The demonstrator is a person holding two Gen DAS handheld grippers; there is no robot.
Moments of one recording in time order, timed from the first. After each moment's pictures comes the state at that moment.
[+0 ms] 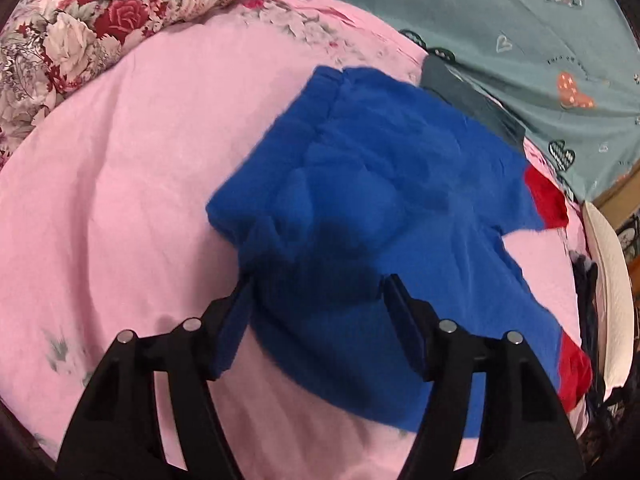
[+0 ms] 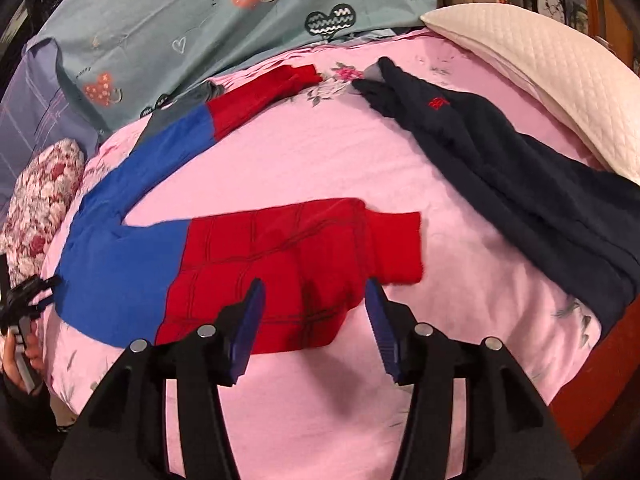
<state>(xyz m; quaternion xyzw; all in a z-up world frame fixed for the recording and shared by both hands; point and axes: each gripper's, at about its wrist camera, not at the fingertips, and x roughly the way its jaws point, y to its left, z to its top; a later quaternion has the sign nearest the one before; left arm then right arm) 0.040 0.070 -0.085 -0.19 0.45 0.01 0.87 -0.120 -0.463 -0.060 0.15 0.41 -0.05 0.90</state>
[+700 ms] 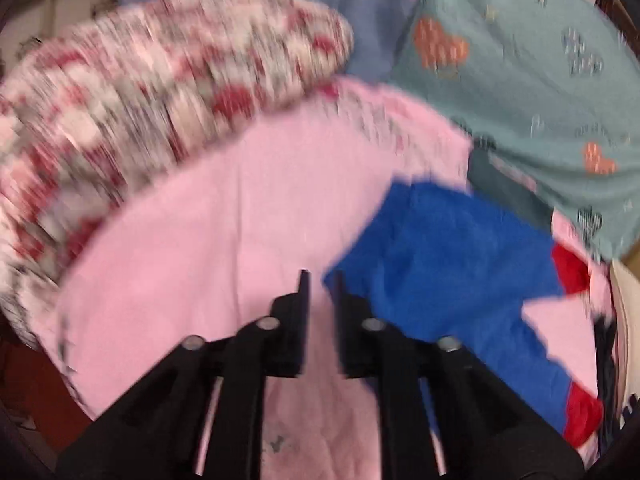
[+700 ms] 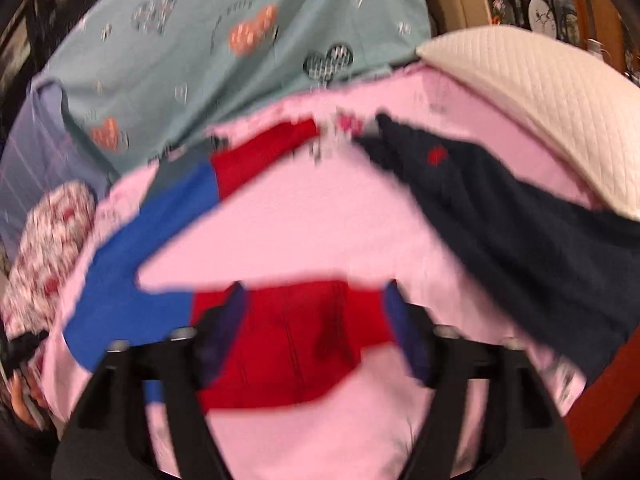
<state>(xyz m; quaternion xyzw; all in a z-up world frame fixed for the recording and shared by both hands) -0.017 0.125 -0.006 -0.19 0.32 0.12 0.92 -0.096 -0.498 -0.011 0.19 0.33 -0.05 0.92</state>
